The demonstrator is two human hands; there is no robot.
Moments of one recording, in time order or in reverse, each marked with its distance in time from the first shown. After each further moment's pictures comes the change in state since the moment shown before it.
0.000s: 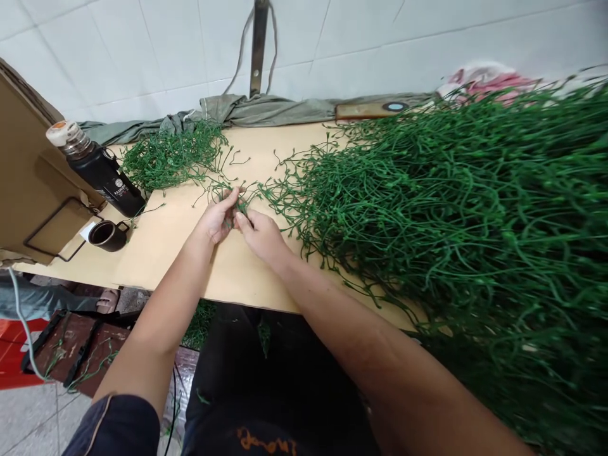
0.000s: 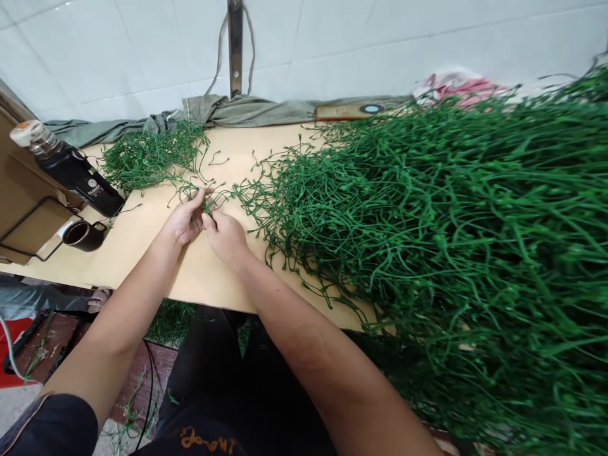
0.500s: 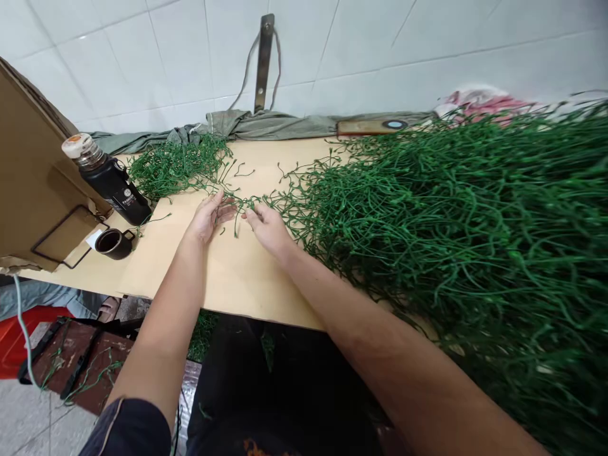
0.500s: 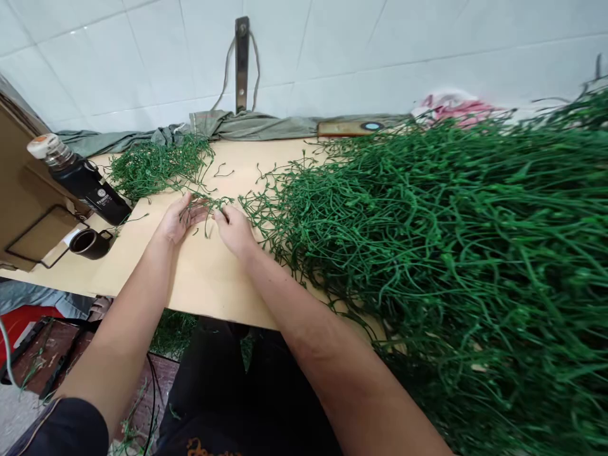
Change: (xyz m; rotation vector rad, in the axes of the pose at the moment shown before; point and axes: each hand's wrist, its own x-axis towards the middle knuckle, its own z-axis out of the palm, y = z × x) left_hand 0.014 0.020 -0.035 0.146 0.051 0.105; right_hand 0.035 0.004 0.000 0.353 0.035 0.113
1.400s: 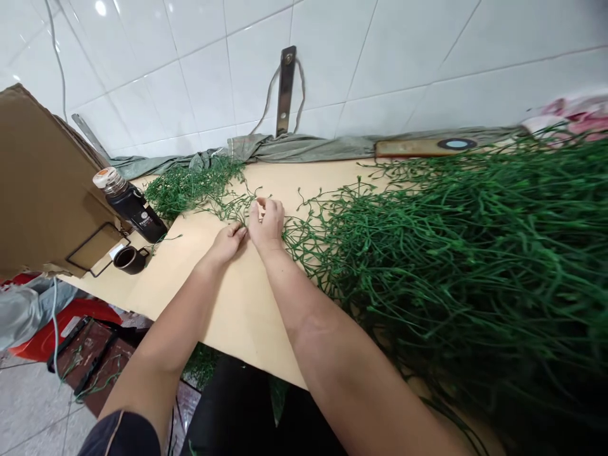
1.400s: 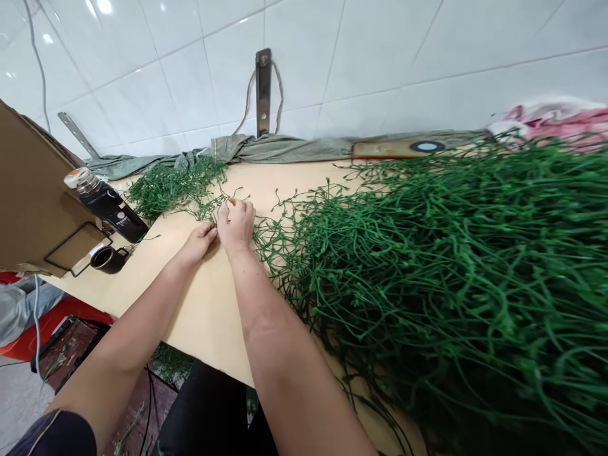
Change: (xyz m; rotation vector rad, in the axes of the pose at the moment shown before) left_hand 0.024 -0.028 0.005 0.648 0.083 0.140; right_hand 0.085 0.023 0.031 -0.224 0.439 -0.328
